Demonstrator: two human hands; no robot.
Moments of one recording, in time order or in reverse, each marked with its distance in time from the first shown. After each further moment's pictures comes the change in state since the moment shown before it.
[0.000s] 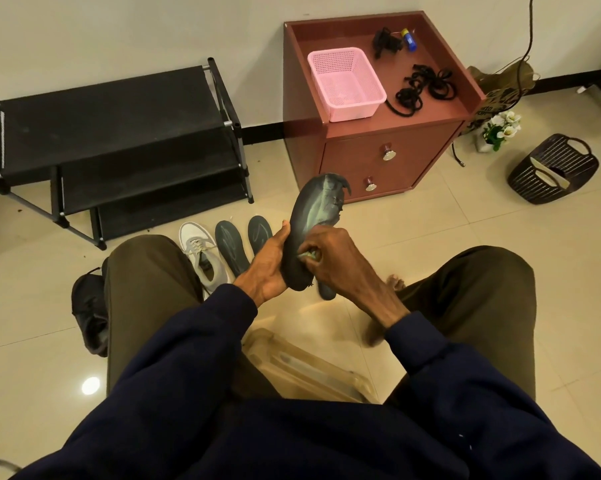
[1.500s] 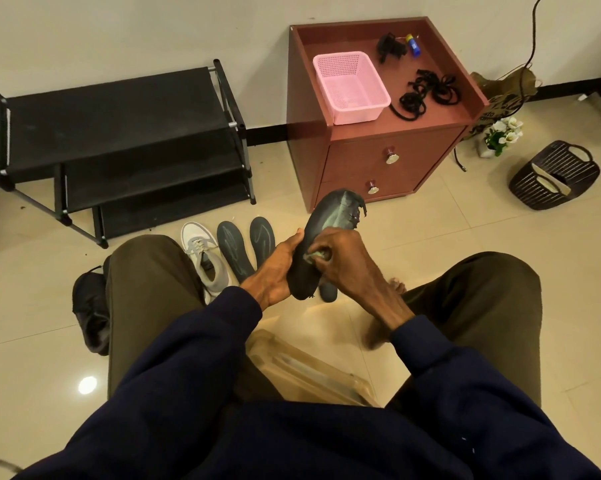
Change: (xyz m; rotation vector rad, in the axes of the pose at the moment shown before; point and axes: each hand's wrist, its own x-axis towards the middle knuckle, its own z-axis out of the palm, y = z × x) left_hand -0.006 -0.004 0.008 0.090 -0.033 -0.044; right_hand -0.002 0.014 0.003 0.005 0.055 0.016
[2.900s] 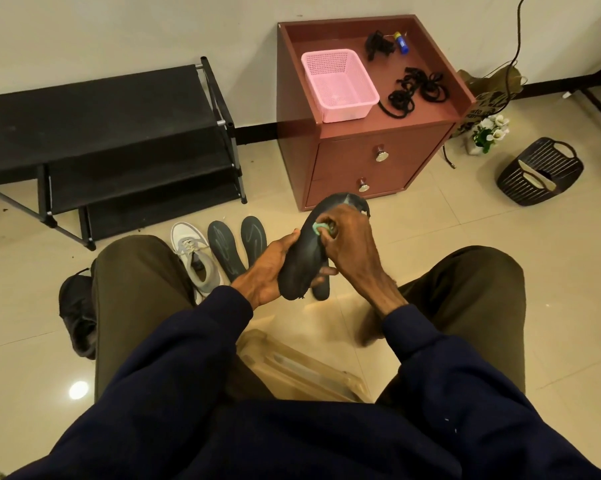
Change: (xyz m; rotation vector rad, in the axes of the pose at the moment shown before) left_hand -0.002 0.000 0.006 0.011 -0.051 -0.035; right_hand 0.012 0.014 -0.010 -0.023 0.281 0.139
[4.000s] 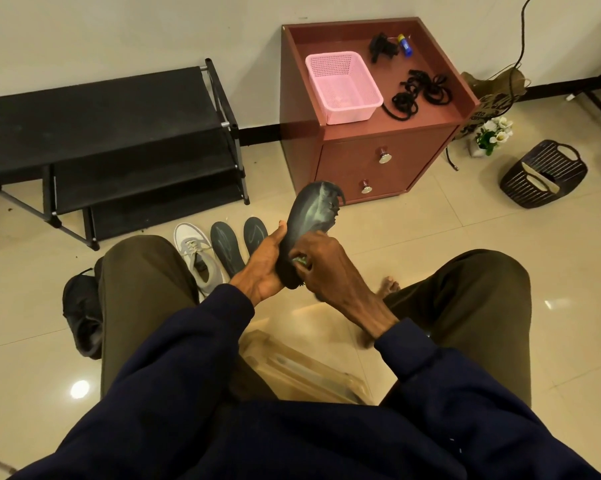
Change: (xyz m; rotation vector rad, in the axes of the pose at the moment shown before) left_hand 0.006 0.008 -0.013 -0.115 0.100 0.053; right_hand -0.026 -0.032 0.015 0.002 -0.257 -0.224
